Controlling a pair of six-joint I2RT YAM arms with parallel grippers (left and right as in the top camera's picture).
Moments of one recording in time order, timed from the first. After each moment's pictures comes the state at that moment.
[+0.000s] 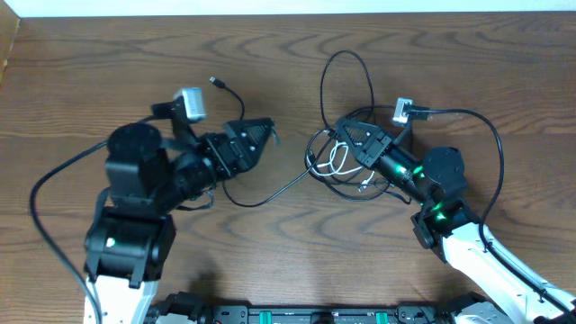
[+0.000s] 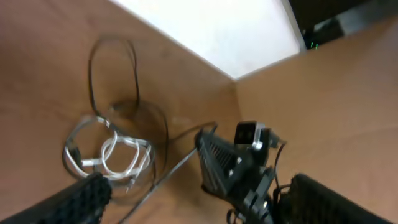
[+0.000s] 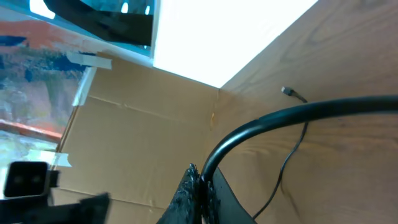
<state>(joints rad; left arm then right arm) -0.17 0.92 1.02 -0.50 0.61 -0.82 0.41 1.26 0.51 0.76 -0.43 1.19</state>
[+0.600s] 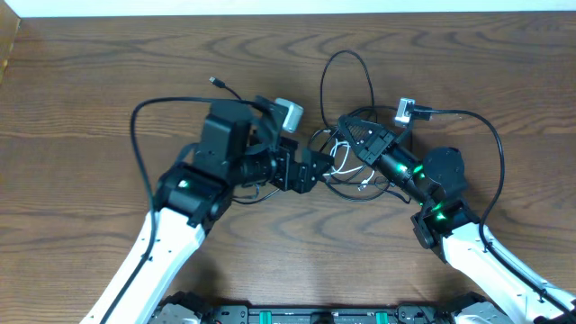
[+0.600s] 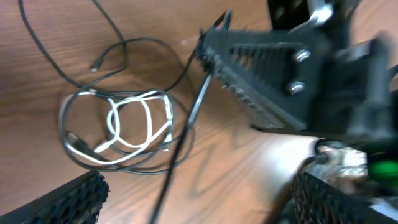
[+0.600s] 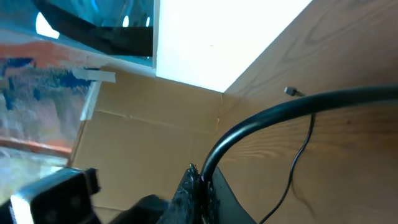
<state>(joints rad) -0.44 1.21 1.02 -0.50 0.58 -0.26 0.41 1.26 0.51 0.76 -0.41 1.28</state>
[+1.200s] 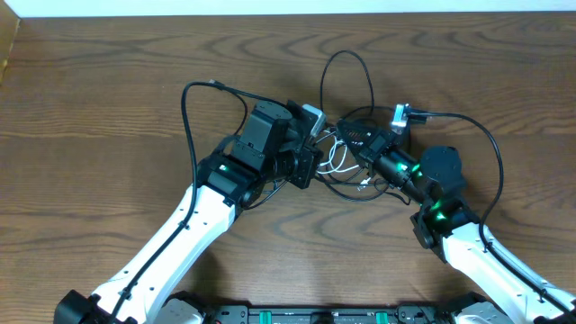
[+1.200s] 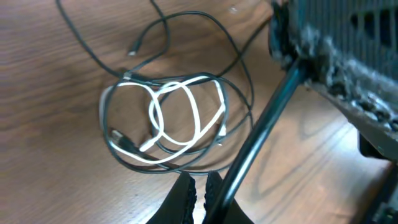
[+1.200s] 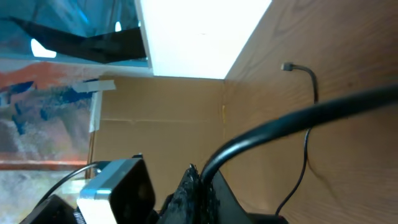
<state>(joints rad) -0.54 1.37 1.02 -0.46 0.34 -0.15 0.41 1.26 0.51 0.70 -0.44 1.44</state>
